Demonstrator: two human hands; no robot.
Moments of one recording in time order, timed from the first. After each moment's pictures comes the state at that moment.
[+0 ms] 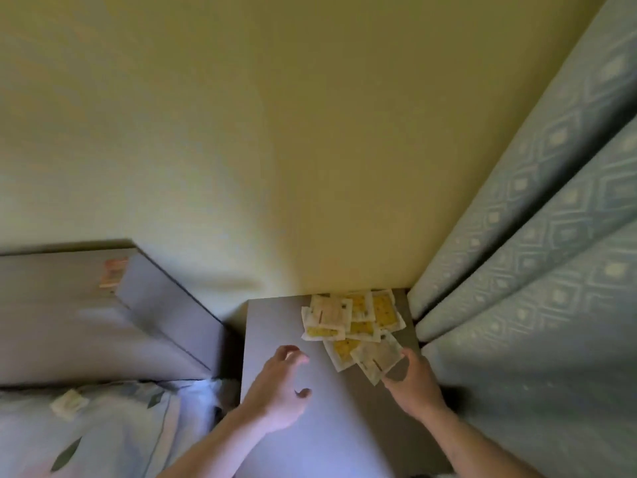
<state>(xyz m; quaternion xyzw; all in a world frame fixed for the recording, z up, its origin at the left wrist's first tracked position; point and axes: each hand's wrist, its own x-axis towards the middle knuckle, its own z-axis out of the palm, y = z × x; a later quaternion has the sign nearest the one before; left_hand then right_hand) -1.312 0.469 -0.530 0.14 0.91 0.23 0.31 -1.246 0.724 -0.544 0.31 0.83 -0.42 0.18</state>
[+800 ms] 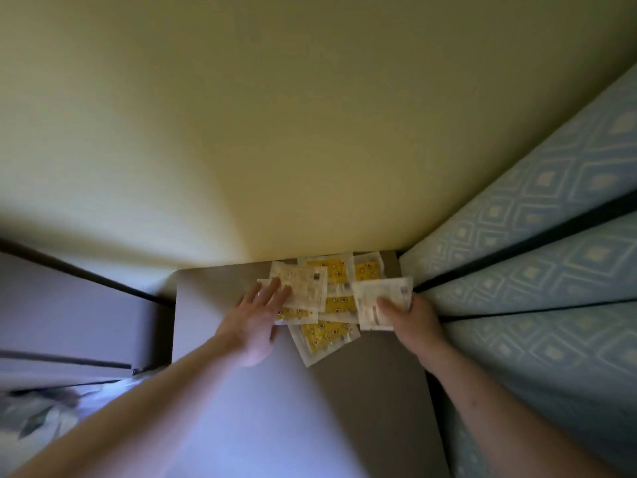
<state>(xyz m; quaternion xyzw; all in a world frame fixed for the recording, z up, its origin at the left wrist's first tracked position) -1.435 0.518 -0.713 0.28 0.91 0.05 0.30 -1.339 0.788 -0.674 0.39 0.77 -0.49 0.11</state>
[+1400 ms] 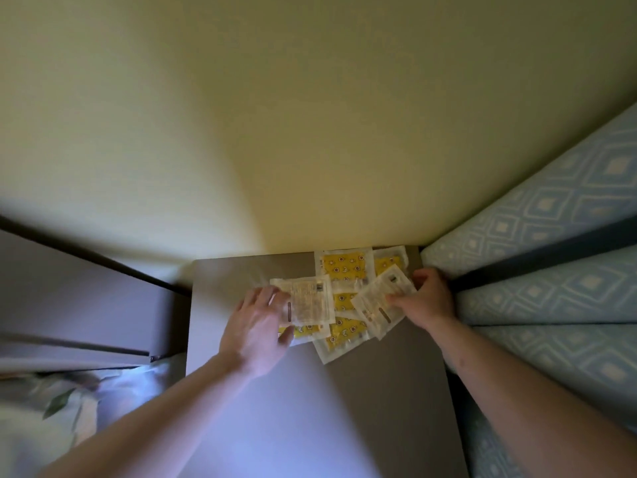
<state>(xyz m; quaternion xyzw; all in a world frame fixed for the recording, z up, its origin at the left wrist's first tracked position) -1.411 0.499 -0.714 0.24 0.95 0.11 0.14 -1.380 0.801 -0.714 0.43 0.82 -0.36 0.14</state>
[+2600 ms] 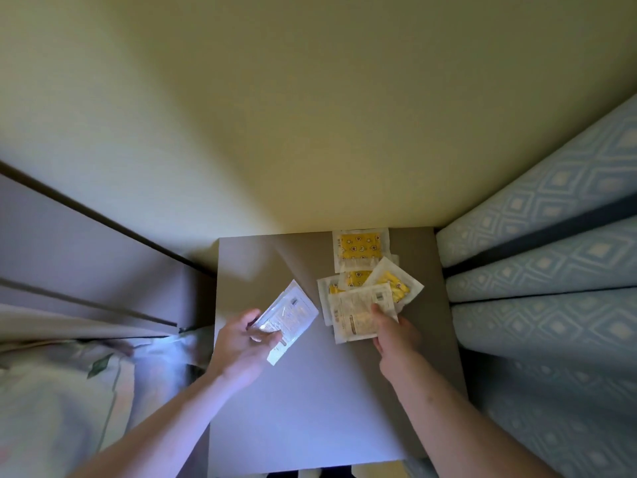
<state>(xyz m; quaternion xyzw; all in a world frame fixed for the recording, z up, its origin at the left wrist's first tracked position) -1.355 0.446 -0.683 -0.14 0.81 0.49 0.29 -1.315 0.679 -0.703 0.61 0.48 -0.63 0.08</state>
